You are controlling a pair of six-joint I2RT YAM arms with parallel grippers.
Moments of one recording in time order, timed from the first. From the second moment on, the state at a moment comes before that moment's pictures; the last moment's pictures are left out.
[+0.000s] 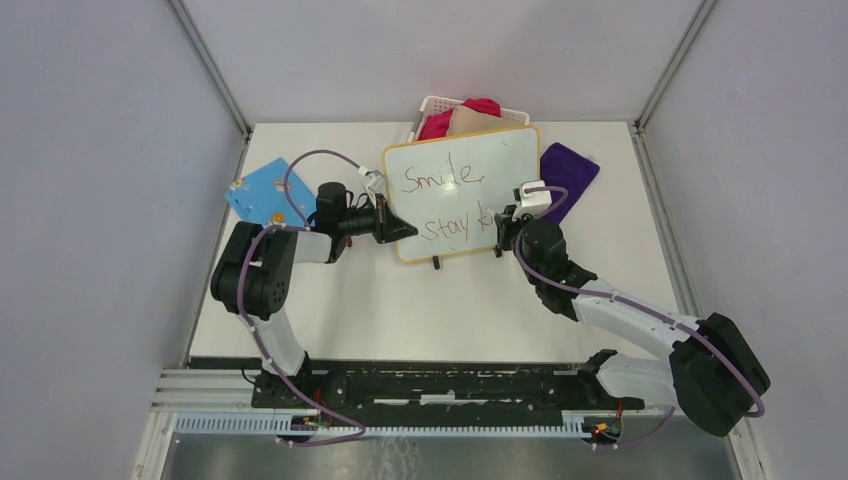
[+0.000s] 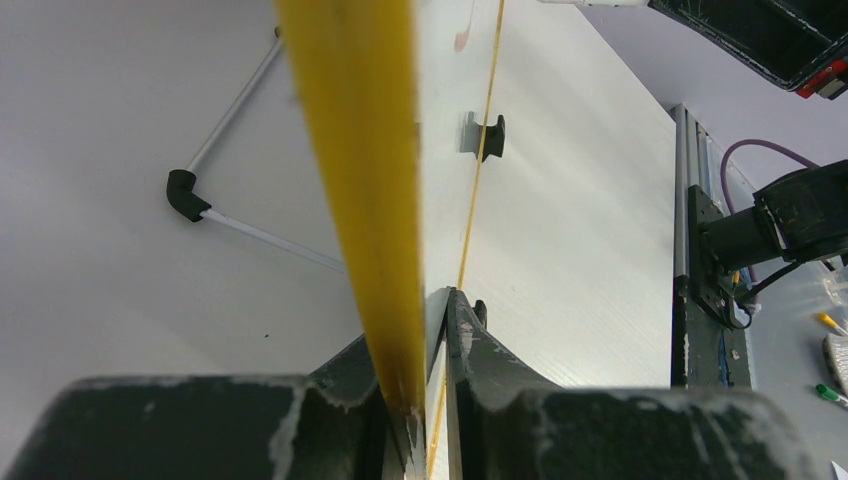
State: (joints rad) left arm -0.23 1.81 0.77 0.66 0.99 -0.25; right arm 0.65 1.18 0.56 0.41 0.40 0.20
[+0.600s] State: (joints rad) left arm -0.23 1.81 0.77 0.66 0.99 -0.25; right arm 0.63 1.21 0.56 0.41 0.41 0.20
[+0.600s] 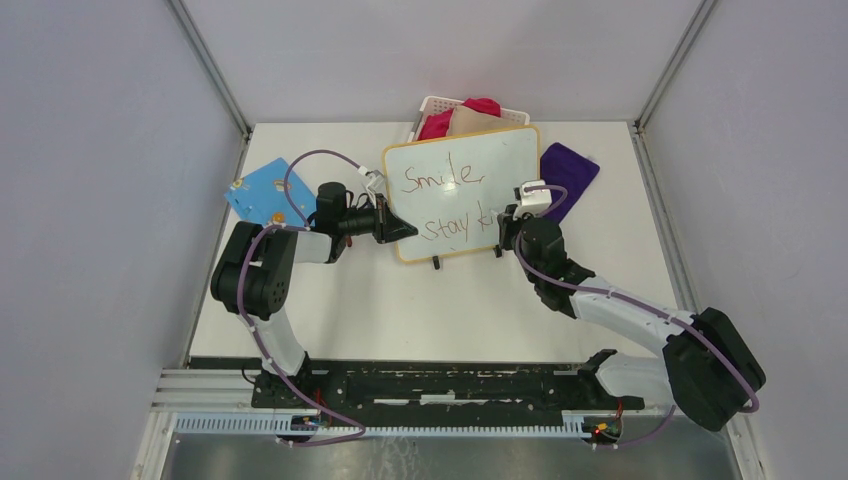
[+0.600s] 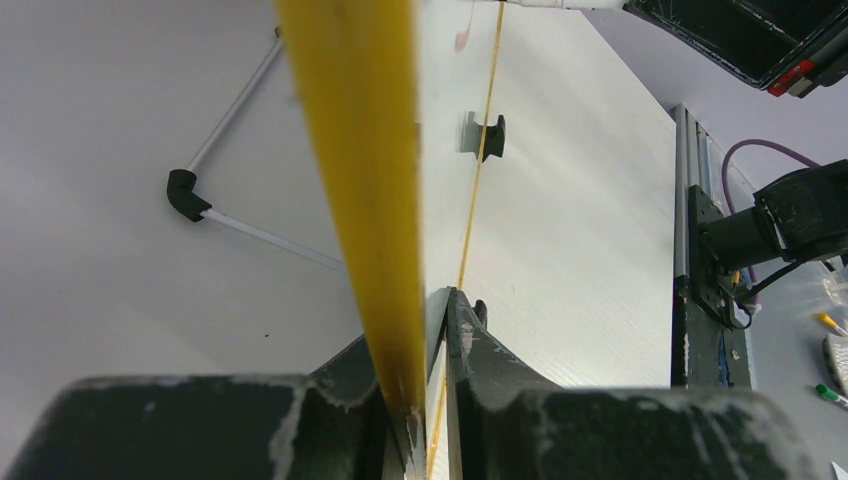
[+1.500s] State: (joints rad) left arm -0.23 1.81 0.77 0.66 0.99 -0.25; right arm 0.62 1.10 0.54 0.37 0.41 0.21
